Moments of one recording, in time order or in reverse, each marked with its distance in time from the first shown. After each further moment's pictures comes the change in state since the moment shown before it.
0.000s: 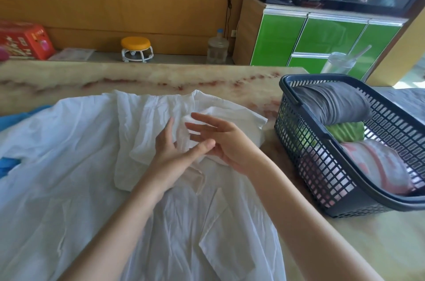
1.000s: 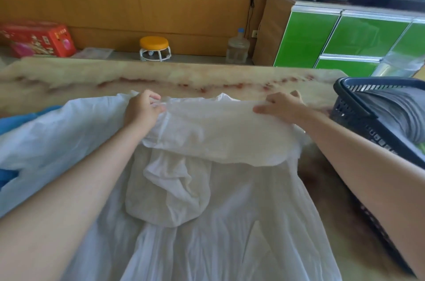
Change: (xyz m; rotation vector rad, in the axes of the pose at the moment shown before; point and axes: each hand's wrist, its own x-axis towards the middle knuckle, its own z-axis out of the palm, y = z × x) left_hand 0.192 -0.036 -0.104 0.487 0.424 0.129; right_hand 0.142 -0.036 -0.128 -1.535 0.363 0.063
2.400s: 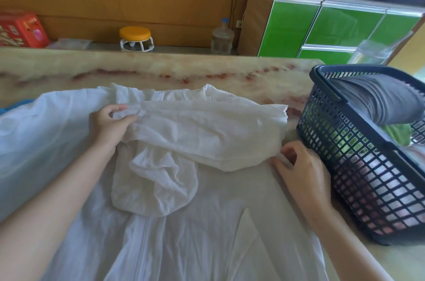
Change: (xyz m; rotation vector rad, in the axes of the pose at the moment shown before) left_hand -0.032 -0.042 0.005 -0.325 0.171 -0.159; right_hand -0.179 0.026 0.072 0.197 0.512 0.168
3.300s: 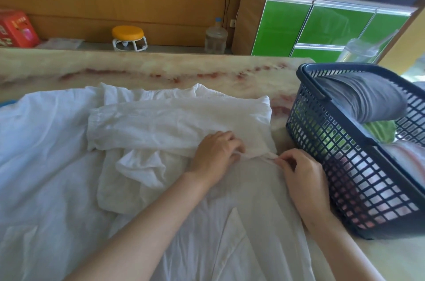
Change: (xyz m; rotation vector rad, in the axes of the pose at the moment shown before) left_hand -0.148 0.053 0.120 0.398 -0.635 0.912; right_hand -0.007 0.022 -0.009 0.169 0.020 0.036
